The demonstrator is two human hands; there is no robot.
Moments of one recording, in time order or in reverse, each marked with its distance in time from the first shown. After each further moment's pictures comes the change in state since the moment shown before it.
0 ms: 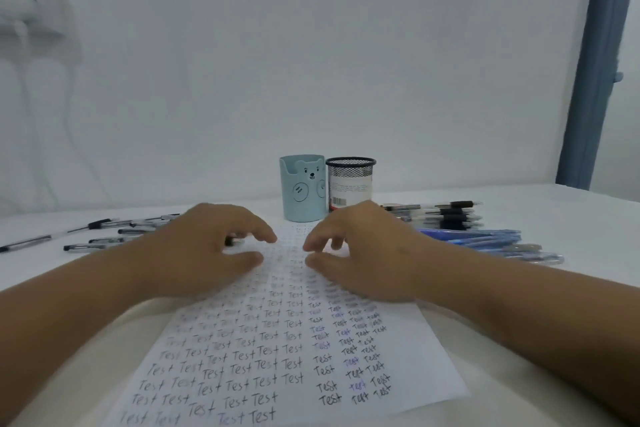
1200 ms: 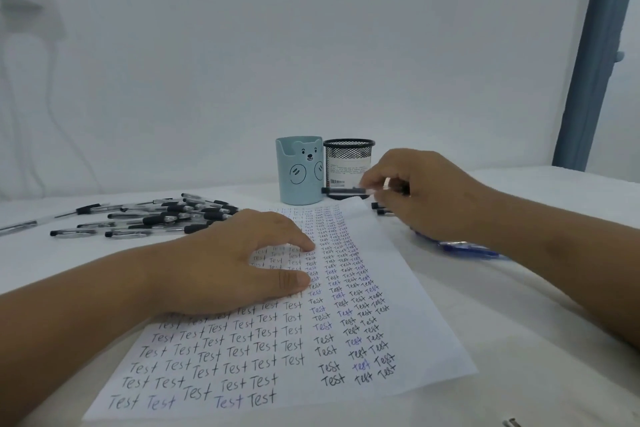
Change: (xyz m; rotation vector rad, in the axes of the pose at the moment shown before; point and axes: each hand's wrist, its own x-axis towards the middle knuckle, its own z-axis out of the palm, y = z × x) left_hand -0.007 0.030 0.021 -0.068 -0.271 0.081; right_hand -0.006 0.055 -0.032 -0.014 0.232 0.071
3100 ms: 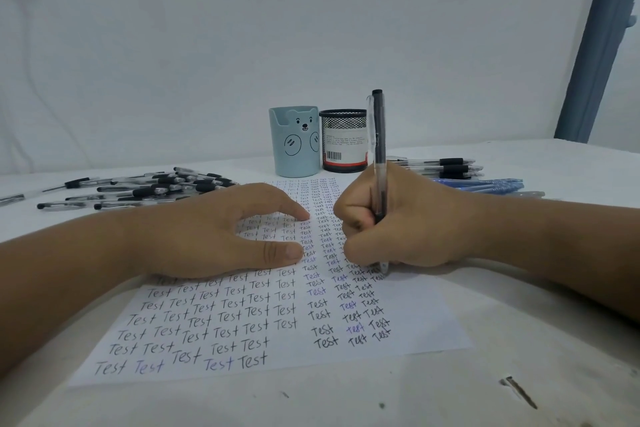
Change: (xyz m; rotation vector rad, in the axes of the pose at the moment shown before) left_hand 0.006 -0.021 0.011 -0.048 0.046 0.017; right_hand -0.036 -0.050 0.018 0.661 -0.433 -0.016
